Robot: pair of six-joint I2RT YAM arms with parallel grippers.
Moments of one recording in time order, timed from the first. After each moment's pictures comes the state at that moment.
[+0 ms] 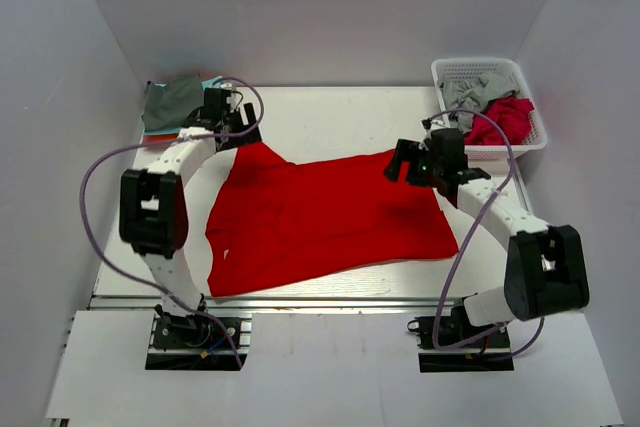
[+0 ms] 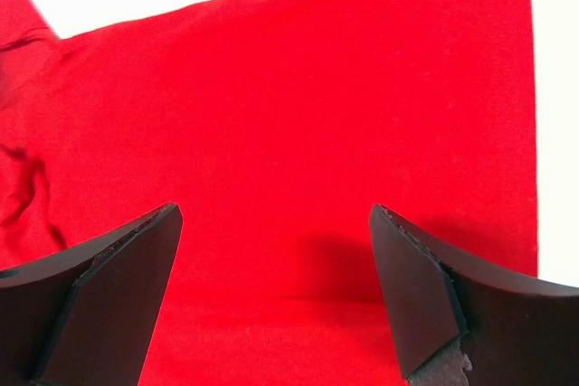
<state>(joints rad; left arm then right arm) -0.15 1.82 1.39 -0.33 0.01 -0.32 0.25 1.40 0.87 -0.14 -0.19 0.34</state>
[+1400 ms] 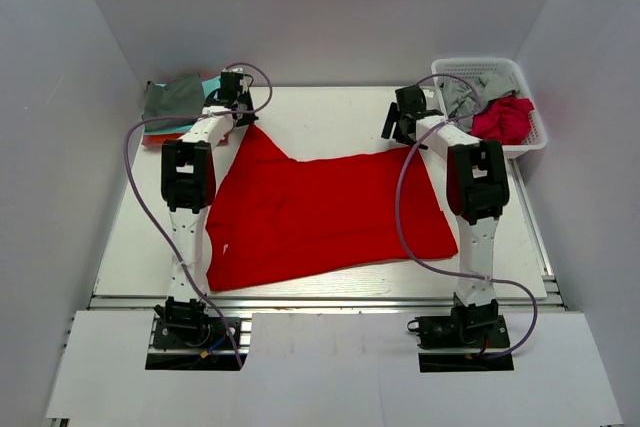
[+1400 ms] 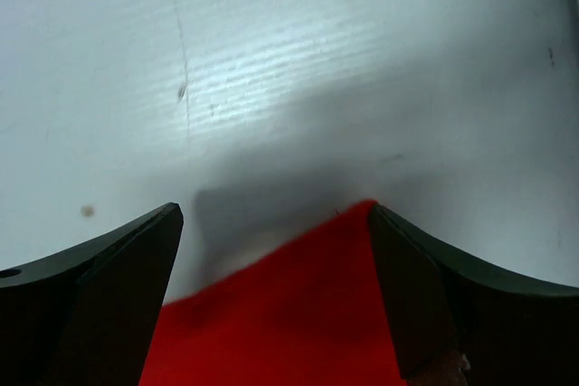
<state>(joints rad) -0.12 2.44 2.02 -0.34 -0.03 -0.29 0.25 2.18 1.65 -0.35 0.26 0.42</state>
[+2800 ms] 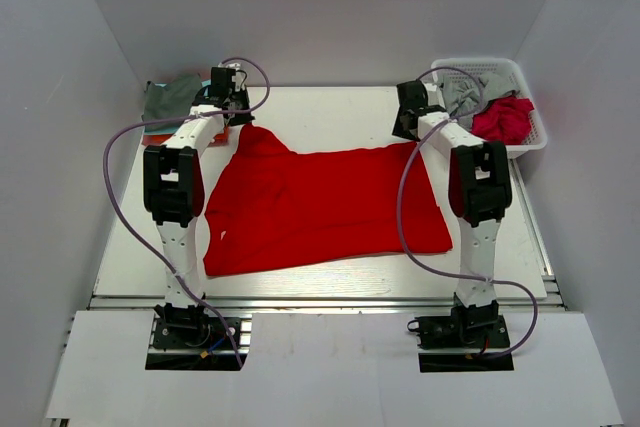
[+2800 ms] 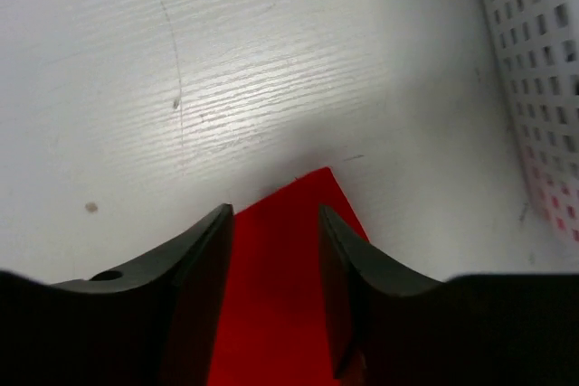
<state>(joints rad) -0.12 2.19 1.83 -0.37 0.05 -0.24 0.25 2.15 1.68 -0.39 0.34 0.40</state>
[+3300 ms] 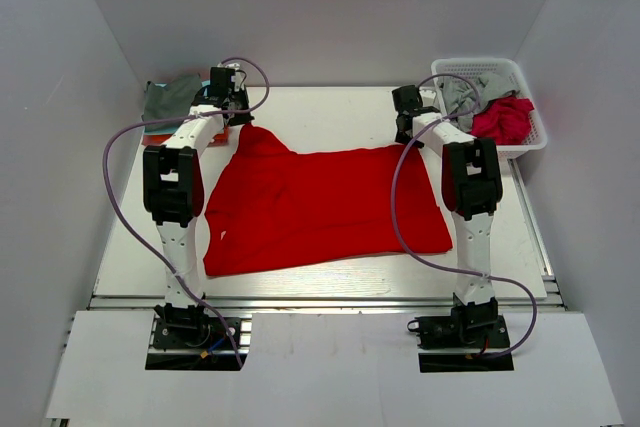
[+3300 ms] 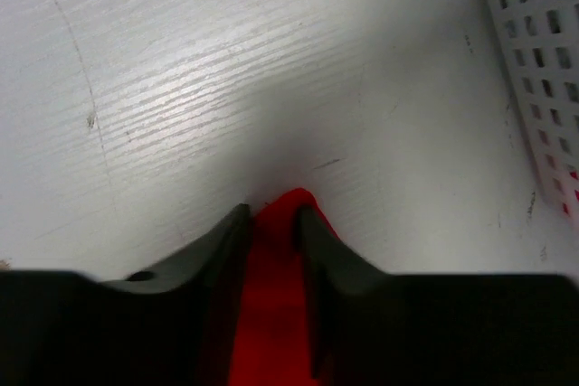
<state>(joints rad) -0.12 2.19 1.83 -0.38 0.05 -0.24 0.25 2.30 1.79 -0.48 0.44 0.44</state>
